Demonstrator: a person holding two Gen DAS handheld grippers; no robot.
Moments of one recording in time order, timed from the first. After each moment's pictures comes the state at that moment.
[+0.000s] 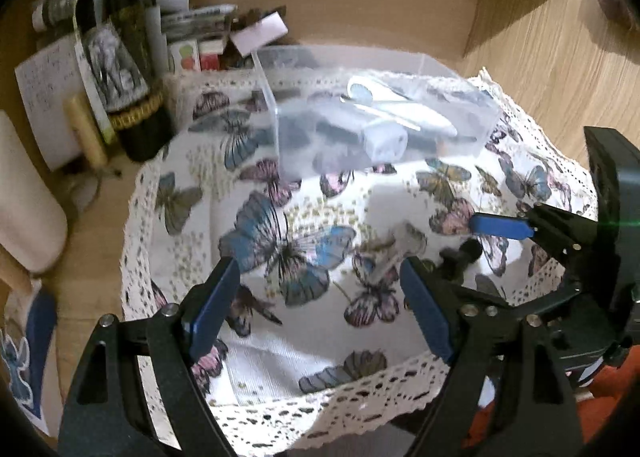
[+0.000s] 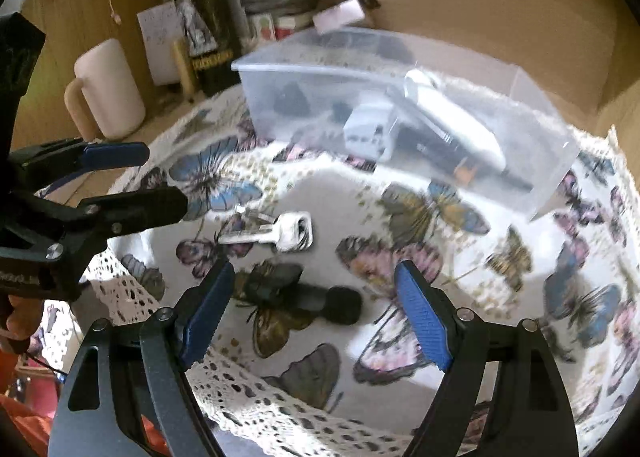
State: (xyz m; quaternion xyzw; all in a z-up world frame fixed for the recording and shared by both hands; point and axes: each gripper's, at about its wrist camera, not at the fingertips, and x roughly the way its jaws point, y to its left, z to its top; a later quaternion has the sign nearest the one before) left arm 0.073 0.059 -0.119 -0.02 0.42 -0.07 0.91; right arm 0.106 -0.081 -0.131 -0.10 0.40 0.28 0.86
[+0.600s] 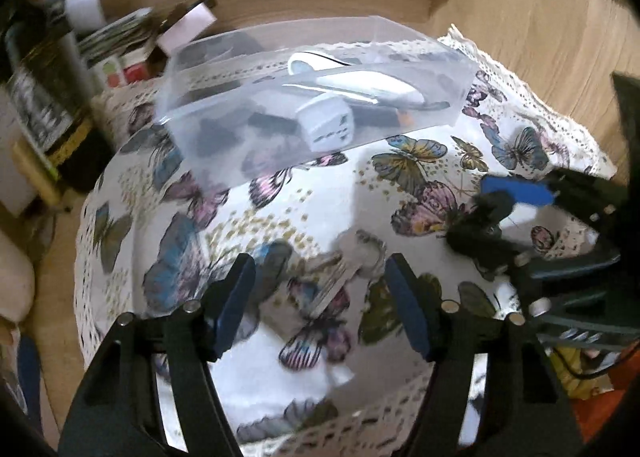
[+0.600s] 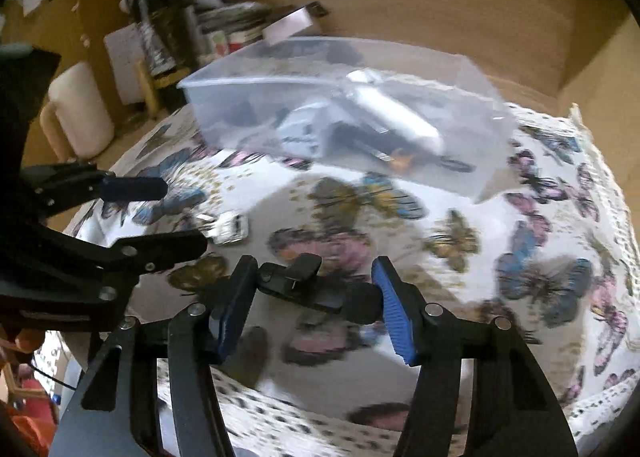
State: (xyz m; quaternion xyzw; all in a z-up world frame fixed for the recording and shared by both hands) left arm 0.108 0.002 -0.137 0.05 0.43 -0.11 0.89; right arm 0.102 -0.135 -0.123 -0.07 0.38 0.23 0.90
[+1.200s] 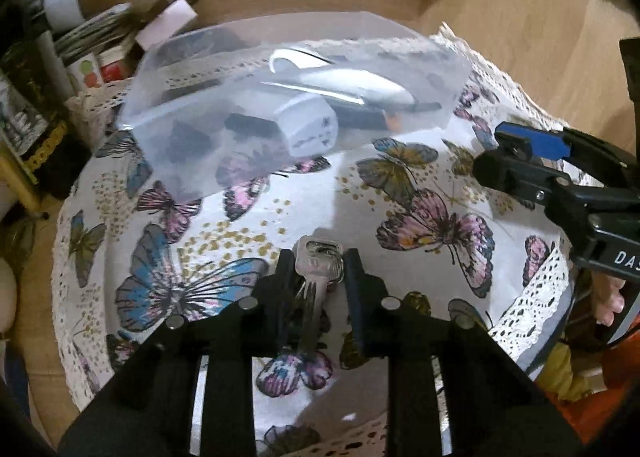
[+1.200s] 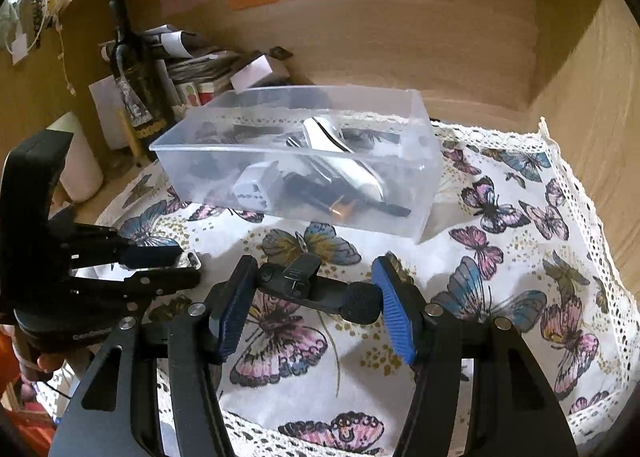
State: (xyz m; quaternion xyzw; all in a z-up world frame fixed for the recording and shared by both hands) left arm 0.113 0.004 -0.138 0.03 0.43 -0.13 0.89; right arm 0.114 -0.153 -0.101 -0.05 0.34 0.22 0.91
